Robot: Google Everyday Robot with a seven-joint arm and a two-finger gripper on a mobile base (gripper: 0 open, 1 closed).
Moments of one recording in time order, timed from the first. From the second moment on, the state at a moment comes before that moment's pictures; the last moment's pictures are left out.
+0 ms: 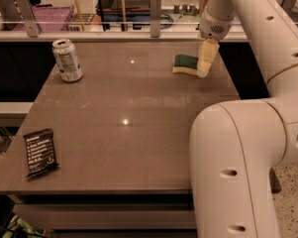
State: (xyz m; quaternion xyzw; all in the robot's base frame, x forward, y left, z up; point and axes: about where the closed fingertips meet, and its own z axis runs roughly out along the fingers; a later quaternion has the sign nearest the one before) arm 0.733 -0.178 0.867 -0.64 0.75 0.00 0.13
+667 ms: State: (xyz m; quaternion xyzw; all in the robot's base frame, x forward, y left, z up) arm 0.740 -0.175 0.854 -0.65 0.75 0.01 0.12
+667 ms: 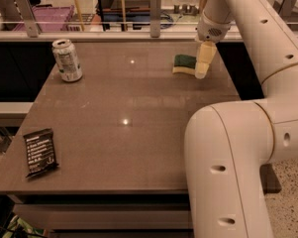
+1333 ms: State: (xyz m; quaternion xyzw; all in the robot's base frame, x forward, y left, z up) arm 0.750 -0.170 0.845 -0.64 0.75 0.00 0.13
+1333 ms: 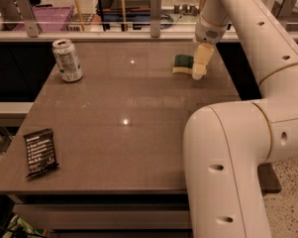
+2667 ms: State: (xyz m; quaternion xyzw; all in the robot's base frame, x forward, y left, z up) arm 0.752 -0.164 0.824 -0.65 0.75 0.01 0.11
